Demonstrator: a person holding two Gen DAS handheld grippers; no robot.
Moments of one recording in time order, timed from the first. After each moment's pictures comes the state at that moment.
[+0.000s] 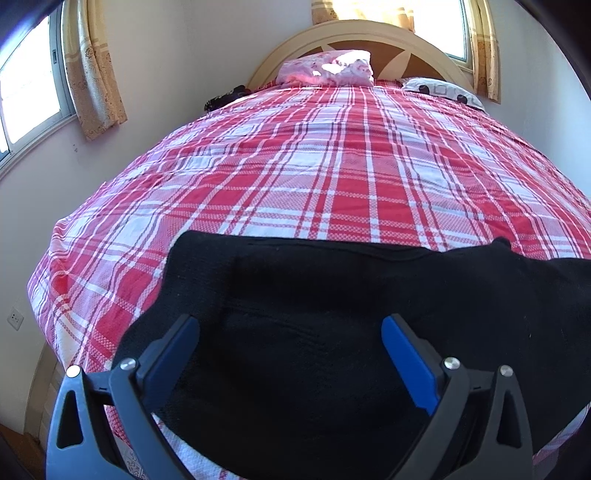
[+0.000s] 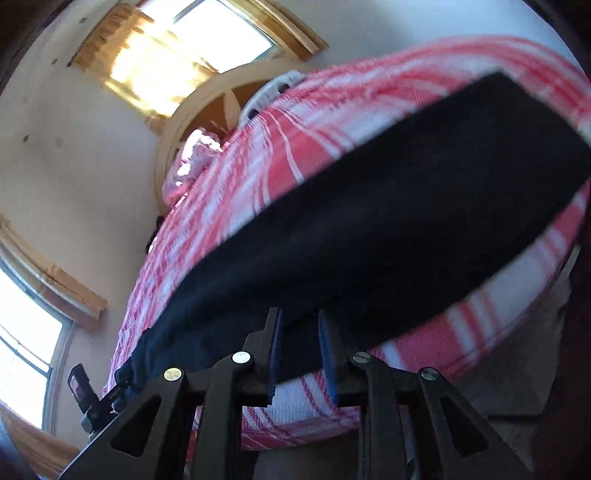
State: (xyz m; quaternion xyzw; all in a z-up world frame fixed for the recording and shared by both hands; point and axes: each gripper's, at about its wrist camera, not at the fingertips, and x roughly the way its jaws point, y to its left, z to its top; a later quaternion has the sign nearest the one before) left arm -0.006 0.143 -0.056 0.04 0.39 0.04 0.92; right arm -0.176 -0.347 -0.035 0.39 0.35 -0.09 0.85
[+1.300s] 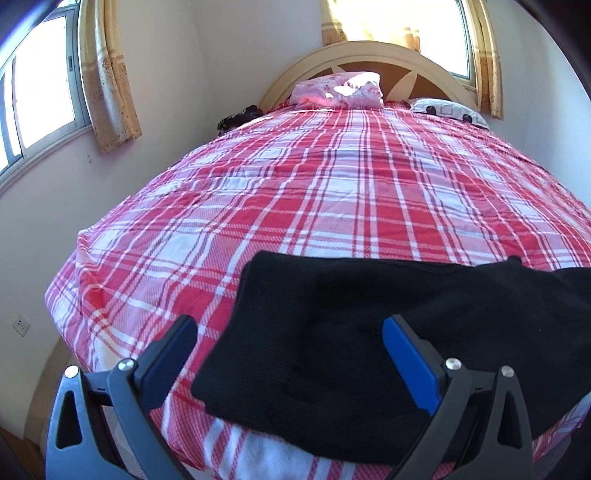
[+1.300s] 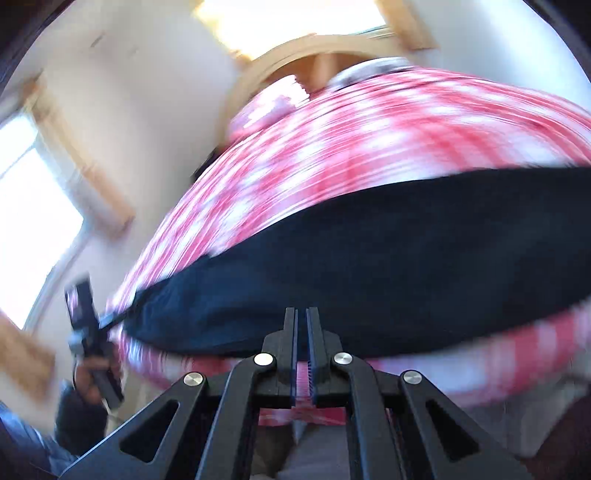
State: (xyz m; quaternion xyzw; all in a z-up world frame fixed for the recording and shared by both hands) left arm -0.024 0.187 -0.040 0.04 0.35 0.06 0.93; right arm -0.120 -0.200 -0.006 0.20 0.39 0.06 0.89
